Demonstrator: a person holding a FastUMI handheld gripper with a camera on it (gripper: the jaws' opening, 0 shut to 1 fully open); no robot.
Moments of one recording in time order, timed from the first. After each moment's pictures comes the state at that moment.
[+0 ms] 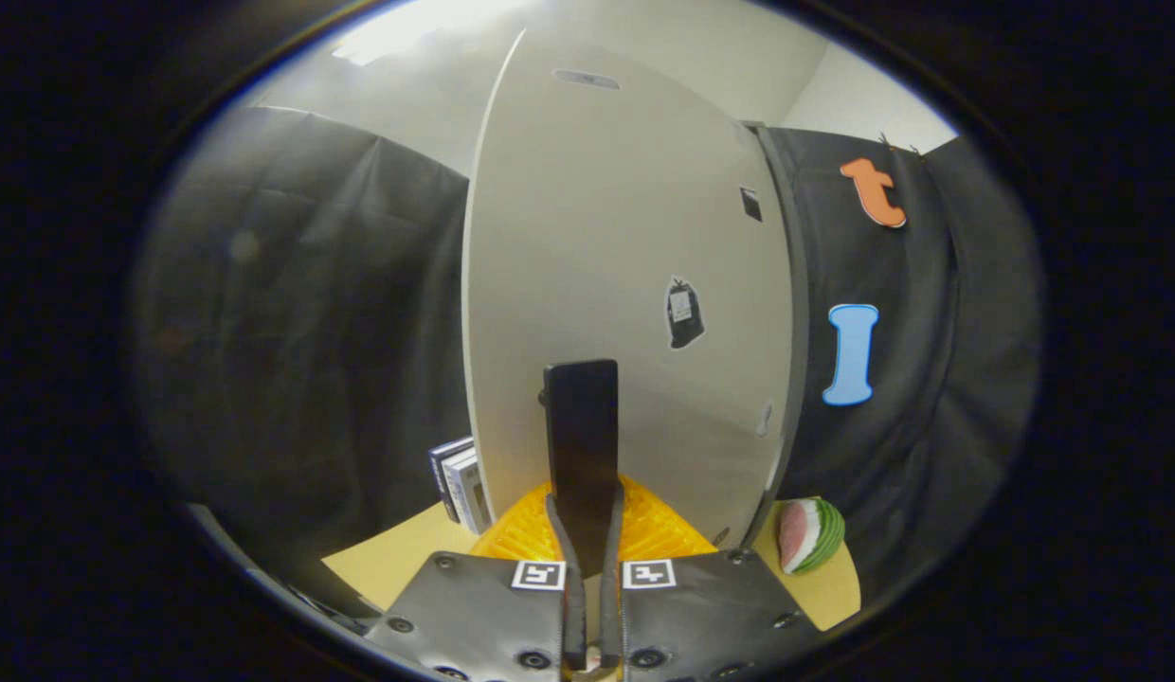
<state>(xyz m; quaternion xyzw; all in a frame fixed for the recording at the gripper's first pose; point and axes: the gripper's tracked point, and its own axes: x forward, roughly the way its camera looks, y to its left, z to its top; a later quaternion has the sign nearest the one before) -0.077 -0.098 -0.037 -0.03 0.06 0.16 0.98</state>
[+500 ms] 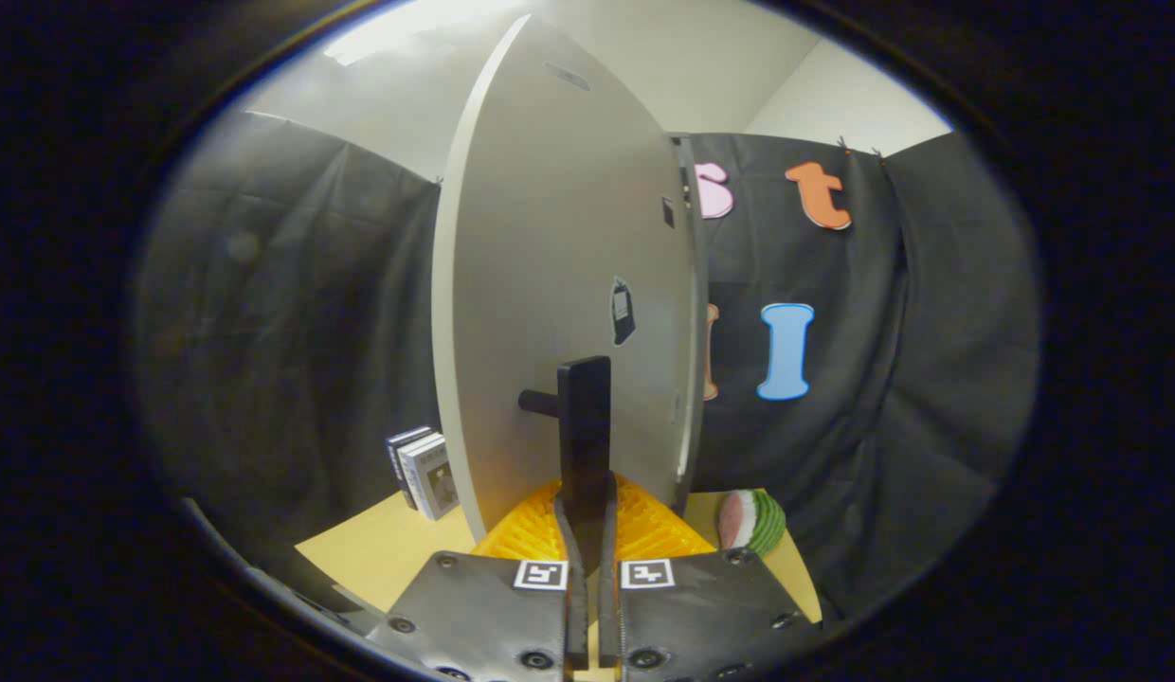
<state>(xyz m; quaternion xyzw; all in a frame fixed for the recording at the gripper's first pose) -0.099 -0.184 -0.031 -0.03 0.06 0.09 0.99</state>
